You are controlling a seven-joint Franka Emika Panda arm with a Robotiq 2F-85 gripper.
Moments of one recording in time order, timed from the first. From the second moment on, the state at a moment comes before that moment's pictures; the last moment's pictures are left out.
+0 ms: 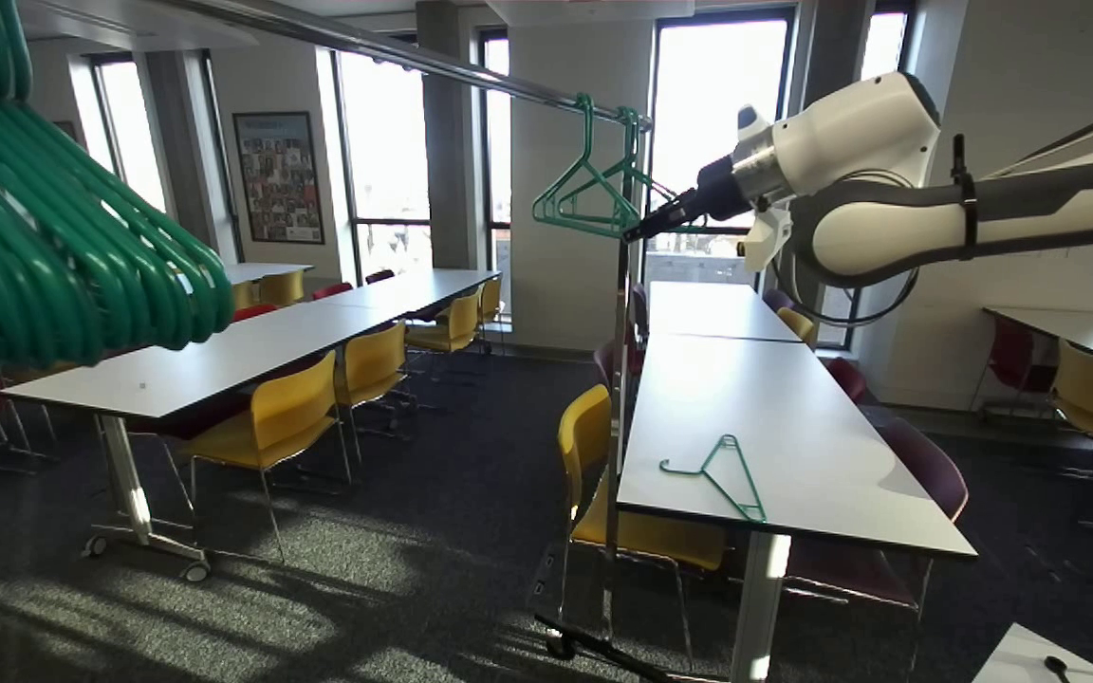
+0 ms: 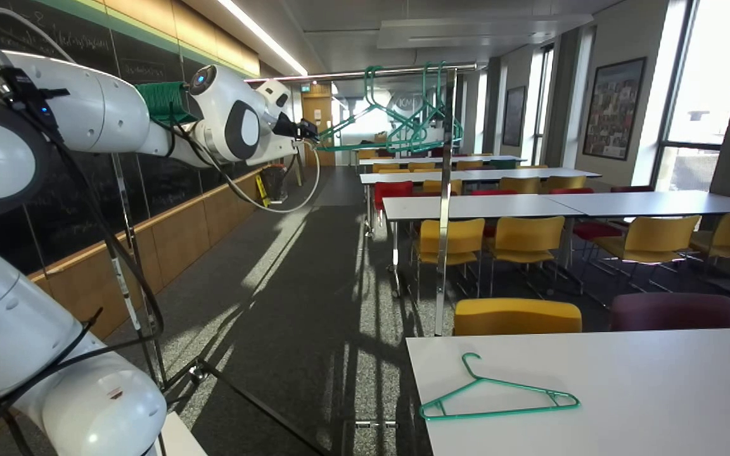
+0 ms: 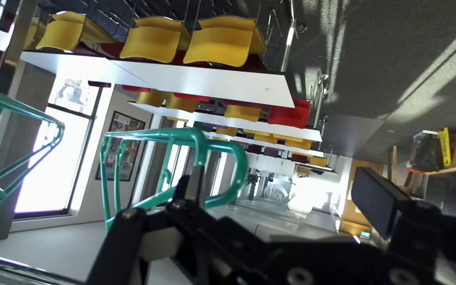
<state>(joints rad) 0.18 -0.42 0.15 -2.17 -0.11 2.92 -0.07</state>
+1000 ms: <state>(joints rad) -0.06 -0.42 0.27 -2.17 -0.29 2.98 0.07</state>
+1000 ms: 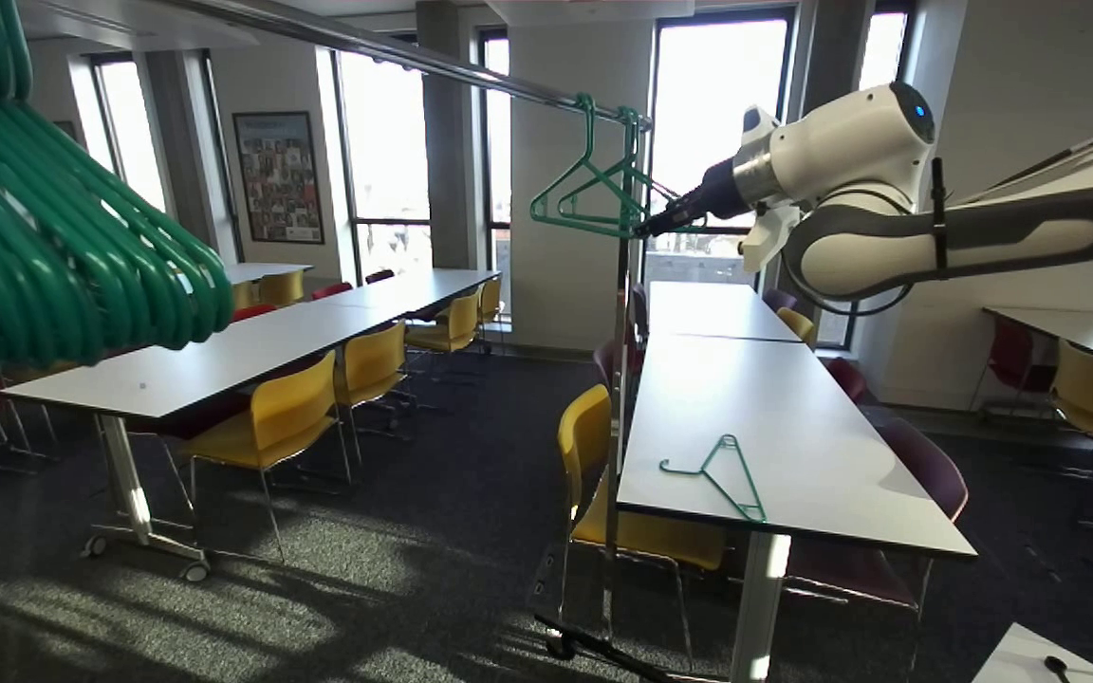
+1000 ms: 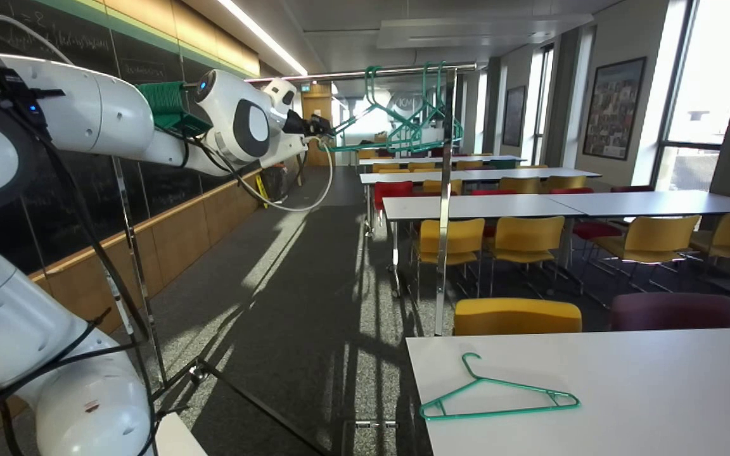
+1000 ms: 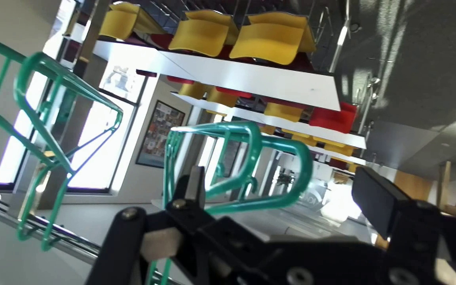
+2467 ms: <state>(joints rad) -0.45 -0.44 0.70 -2.09 -0.39 2.98 0.31</state>
